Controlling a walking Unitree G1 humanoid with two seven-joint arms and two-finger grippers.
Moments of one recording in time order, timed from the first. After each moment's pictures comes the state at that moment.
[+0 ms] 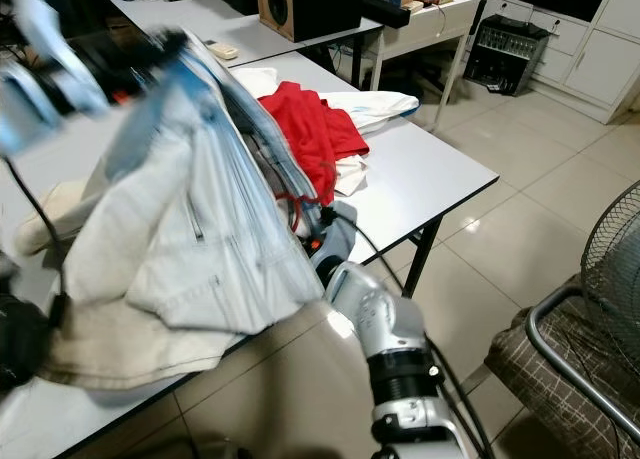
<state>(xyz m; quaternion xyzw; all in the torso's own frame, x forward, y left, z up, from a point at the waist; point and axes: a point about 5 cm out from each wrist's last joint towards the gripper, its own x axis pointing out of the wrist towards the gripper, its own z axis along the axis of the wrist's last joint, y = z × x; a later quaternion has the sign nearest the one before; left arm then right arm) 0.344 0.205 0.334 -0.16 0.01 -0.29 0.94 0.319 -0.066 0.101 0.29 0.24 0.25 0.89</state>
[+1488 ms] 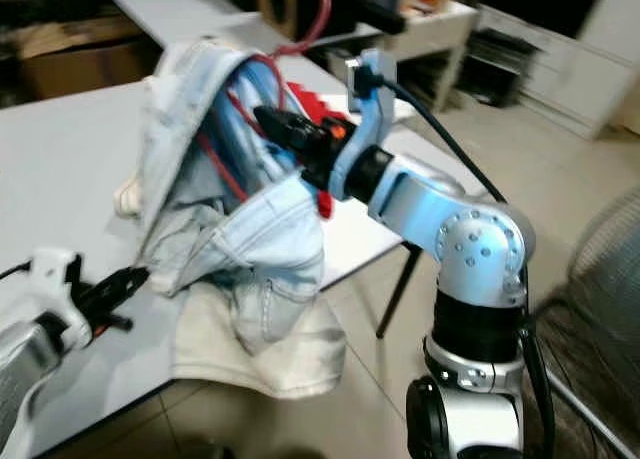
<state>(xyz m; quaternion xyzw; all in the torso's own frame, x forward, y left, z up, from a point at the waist) 0.240 0.258 0.083 -0.07 0.16 -0.17 0.97 0.296 -0.081 0.278 0.22 0.06 0.44 0.87</state>
